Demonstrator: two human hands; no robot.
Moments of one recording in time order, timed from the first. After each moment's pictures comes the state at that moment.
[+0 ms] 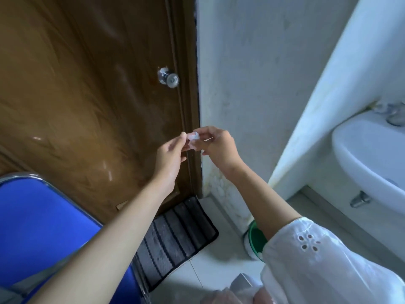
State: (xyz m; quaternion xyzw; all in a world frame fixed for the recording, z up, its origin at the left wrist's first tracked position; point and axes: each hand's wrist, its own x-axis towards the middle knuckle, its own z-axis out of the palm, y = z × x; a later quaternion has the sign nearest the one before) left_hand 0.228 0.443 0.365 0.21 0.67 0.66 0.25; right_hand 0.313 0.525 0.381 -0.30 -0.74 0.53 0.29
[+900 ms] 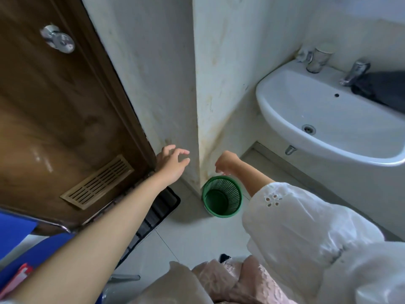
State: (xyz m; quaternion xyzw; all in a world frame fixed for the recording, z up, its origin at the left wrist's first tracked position) left_hand 0.394 0.531 0.265 0.41 0.82 0.24 0.31; right_hand 0.531 0.638 0.243 -0.54 -0.75 0.37 -0.12
